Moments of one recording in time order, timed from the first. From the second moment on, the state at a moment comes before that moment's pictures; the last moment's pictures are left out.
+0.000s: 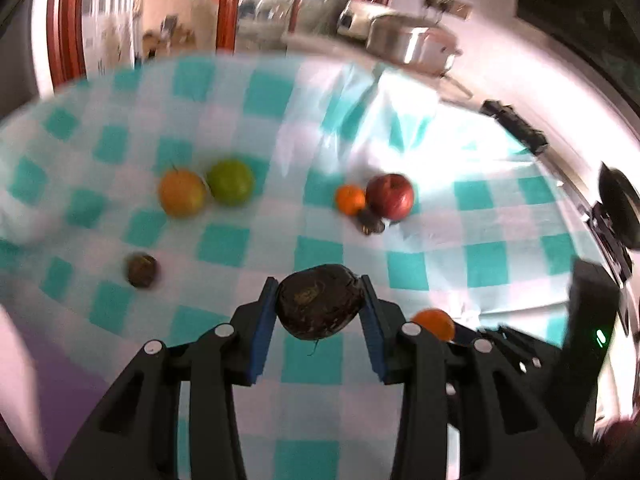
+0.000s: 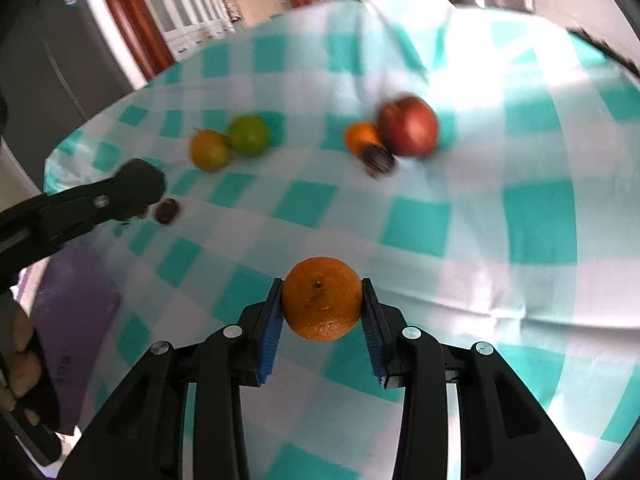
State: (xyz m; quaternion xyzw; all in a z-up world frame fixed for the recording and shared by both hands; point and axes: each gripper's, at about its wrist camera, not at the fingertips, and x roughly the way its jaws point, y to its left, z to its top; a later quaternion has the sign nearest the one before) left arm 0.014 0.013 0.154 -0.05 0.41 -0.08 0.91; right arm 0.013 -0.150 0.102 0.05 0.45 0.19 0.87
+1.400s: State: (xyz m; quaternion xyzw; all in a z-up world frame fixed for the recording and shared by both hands) left arm -0.123 0.364 0.119 0.02 0.55 -0.08 0.83; right arm -0.168 0.244 0.160 -0.17 0.49 0.33 0.79
